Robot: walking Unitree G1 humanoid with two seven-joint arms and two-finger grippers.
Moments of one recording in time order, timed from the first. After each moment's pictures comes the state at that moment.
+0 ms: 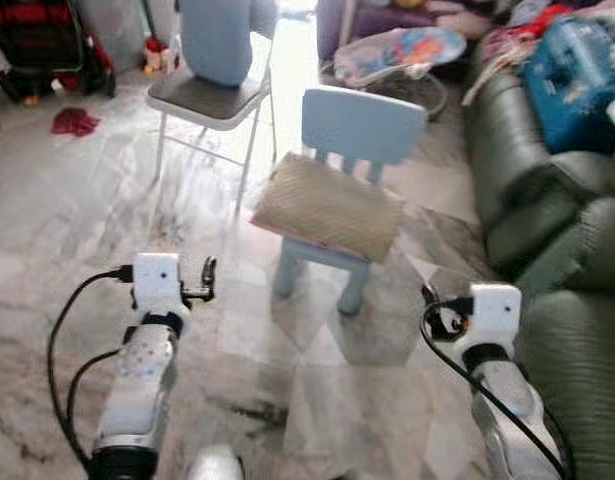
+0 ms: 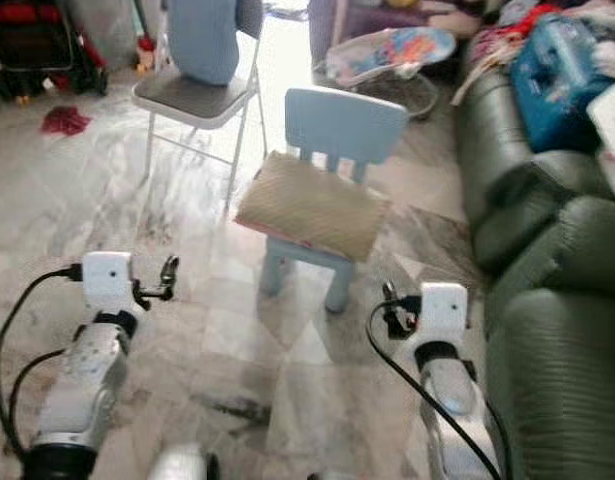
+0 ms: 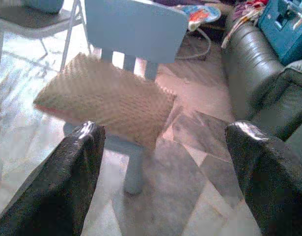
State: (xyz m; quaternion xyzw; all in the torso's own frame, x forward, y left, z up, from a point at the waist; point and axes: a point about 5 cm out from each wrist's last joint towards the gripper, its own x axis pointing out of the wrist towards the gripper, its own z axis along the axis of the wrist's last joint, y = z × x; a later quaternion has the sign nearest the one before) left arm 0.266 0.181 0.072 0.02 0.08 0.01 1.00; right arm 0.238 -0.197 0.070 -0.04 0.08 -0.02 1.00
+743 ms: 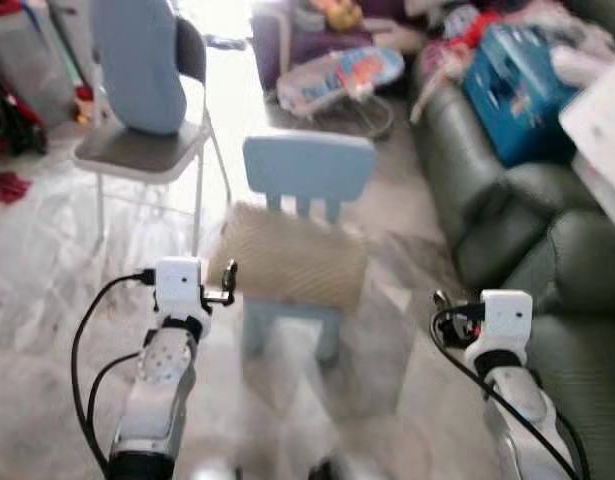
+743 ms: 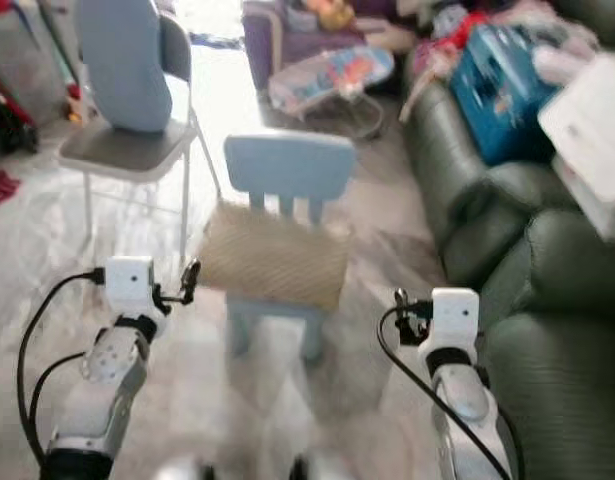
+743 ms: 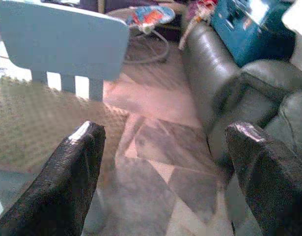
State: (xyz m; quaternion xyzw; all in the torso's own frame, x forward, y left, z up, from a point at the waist) left arm 0.267 0.162 0.072 0.01 0.08 -0.02 1.00; right arm 0.231 -0.210 0.063 -0.04 0.09 -0.04 0.99
